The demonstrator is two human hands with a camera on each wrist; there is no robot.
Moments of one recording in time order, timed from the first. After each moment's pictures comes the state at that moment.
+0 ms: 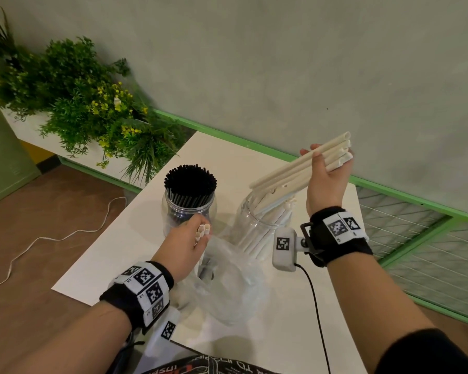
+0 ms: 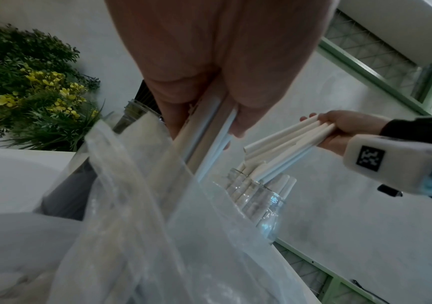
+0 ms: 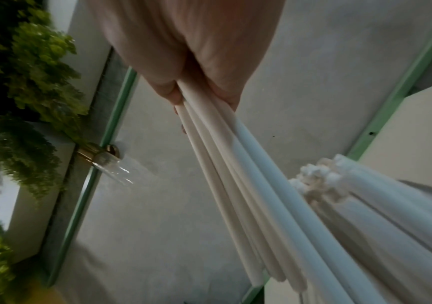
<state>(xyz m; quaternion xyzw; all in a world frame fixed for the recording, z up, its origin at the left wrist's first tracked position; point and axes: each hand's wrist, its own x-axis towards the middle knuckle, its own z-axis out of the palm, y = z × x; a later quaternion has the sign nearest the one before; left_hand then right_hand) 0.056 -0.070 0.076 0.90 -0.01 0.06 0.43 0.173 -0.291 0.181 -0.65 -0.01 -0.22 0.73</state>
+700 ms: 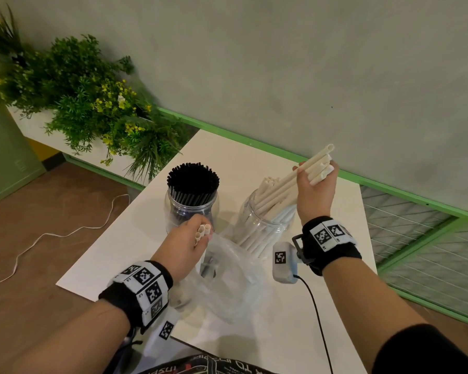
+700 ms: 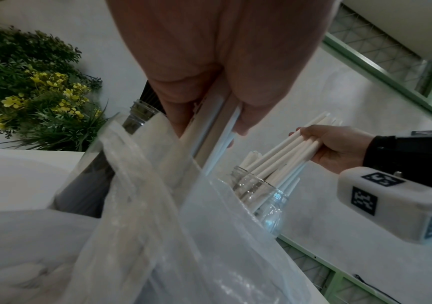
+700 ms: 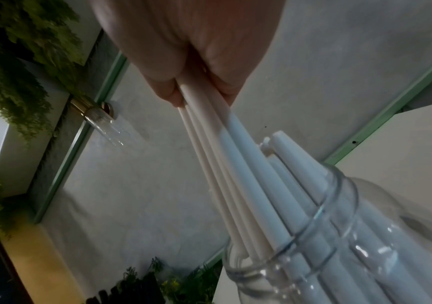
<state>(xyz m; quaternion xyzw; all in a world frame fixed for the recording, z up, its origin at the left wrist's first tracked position) 0.052 -0.067 0.074 0.90 0.00 0.05 0.43 0.187 -0.295 0.137 -0.71 0.00 -0.22 0.67</state>
